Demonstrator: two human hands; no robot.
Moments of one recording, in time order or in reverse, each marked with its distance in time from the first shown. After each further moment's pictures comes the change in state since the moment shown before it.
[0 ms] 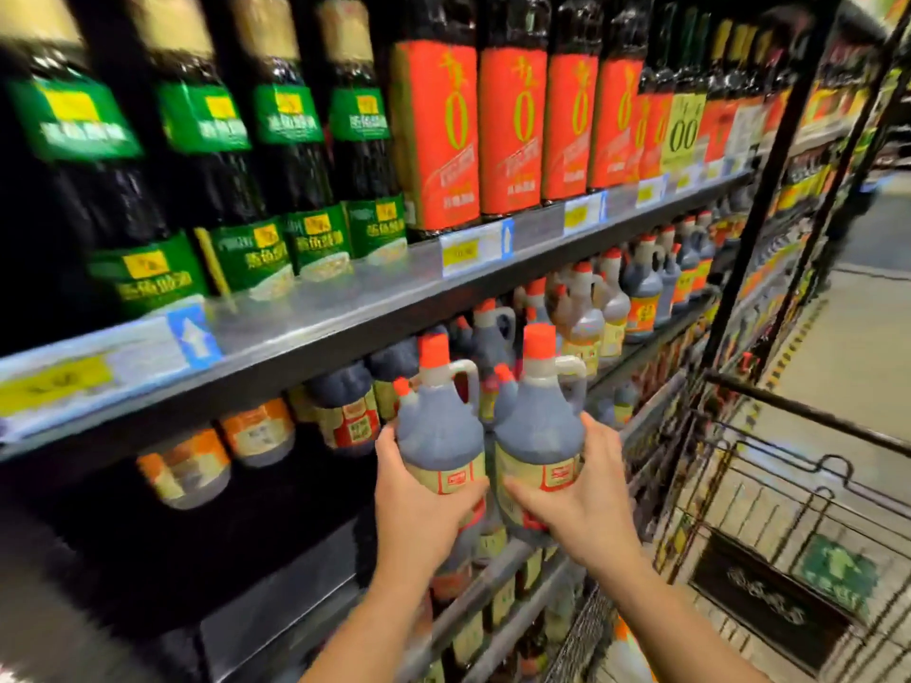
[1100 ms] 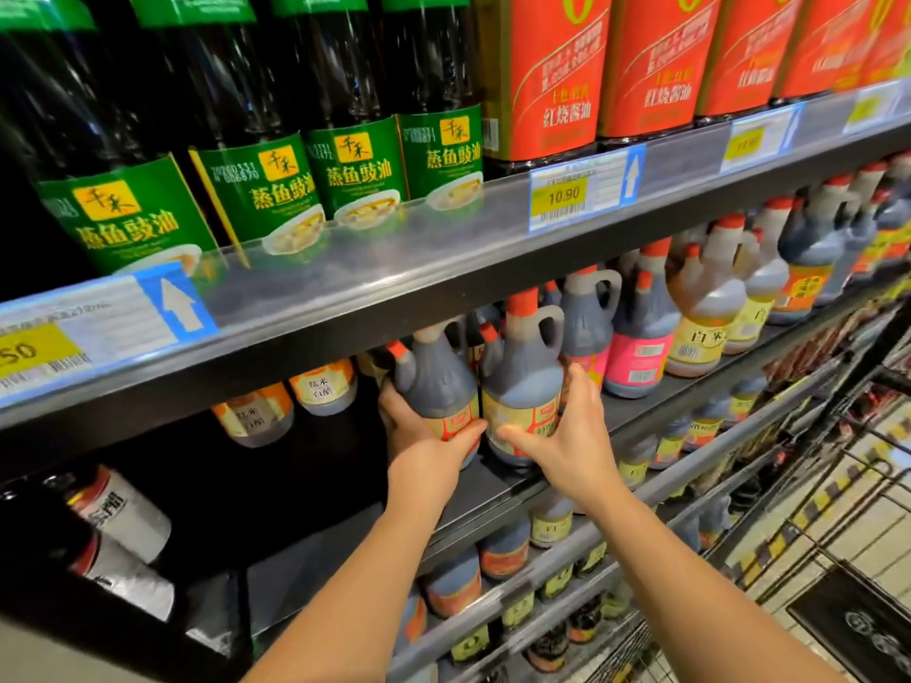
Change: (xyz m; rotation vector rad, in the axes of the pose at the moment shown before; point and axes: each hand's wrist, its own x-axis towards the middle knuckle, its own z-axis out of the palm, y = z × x) left_hand 0.078 -0.067 -0.008 0.266 0.276 -0.127; right_hand 0.071 0.054 0.110 -0.024 -0.316 0.049
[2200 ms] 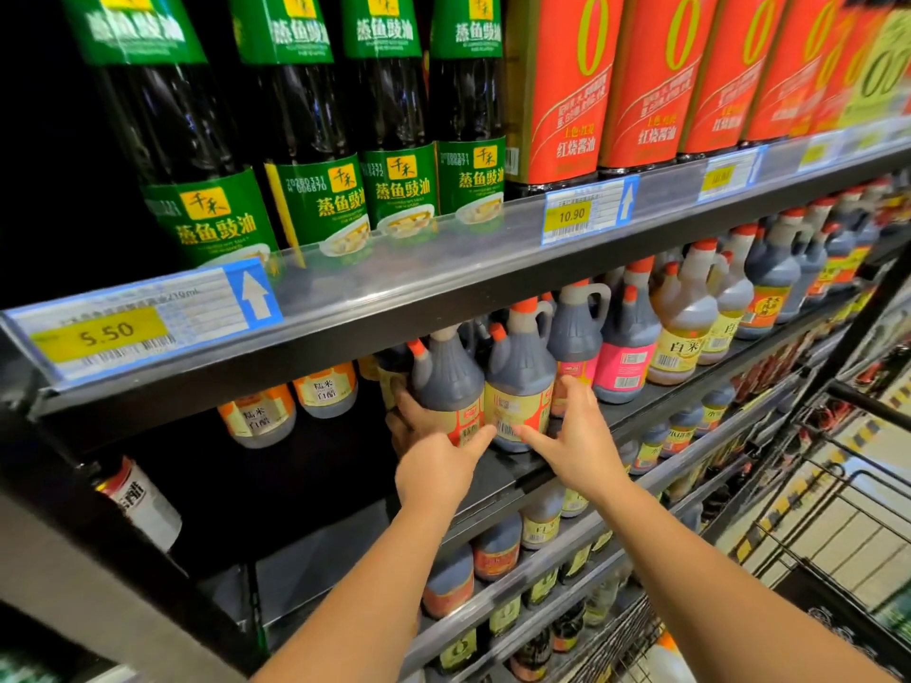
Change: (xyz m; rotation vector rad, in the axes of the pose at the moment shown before) left_hand -0.016 0.019 -0.017 0.489 -0.284 -0.134; right_hand -0.001 0.006 -0.011 -0.132 -0.079 -0.002
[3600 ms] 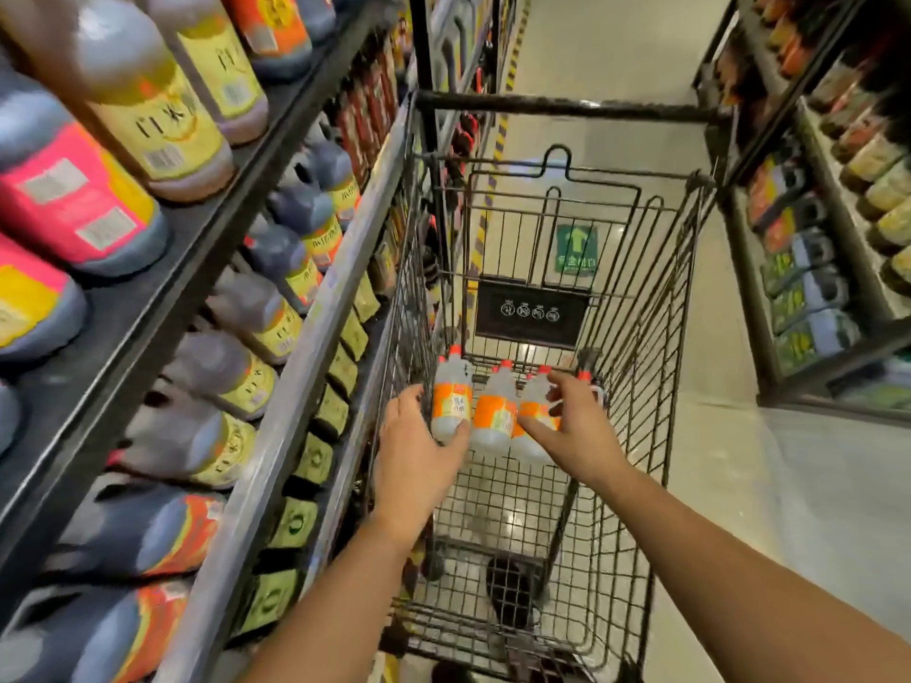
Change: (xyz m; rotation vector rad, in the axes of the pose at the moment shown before) left_hand -0.164 0.033 0.294 0.060 -0.732 0.567; right_hand -0.301 0.253 -0.105 -0.135 0.278 0.934
